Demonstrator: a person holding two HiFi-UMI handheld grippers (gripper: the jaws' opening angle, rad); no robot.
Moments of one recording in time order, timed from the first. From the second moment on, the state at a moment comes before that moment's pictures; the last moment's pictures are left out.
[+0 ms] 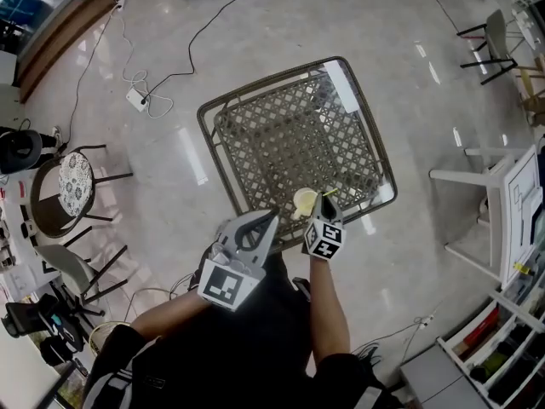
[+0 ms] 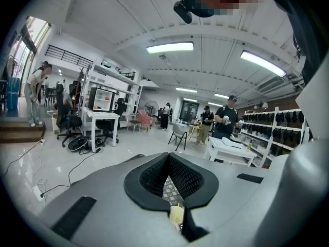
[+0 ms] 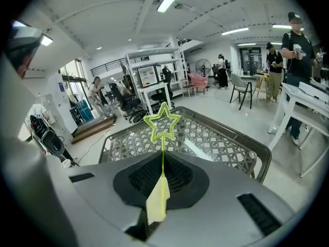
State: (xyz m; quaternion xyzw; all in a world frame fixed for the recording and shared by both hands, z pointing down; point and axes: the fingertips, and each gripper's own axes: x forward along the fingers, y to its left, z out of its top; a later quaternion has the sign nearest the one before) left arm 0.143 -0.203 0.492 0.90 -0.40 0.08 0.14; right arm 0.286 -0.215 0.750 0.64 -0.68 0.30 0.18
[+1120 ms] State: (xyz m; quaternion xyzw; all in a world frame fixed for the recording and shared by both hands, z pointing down) left arm 0.163 -0.229 0.507 0.91 -0.38 0.09 0.13; right arm 0.293 -0.219 0.777 0.64 -0.67 0.33 0.20
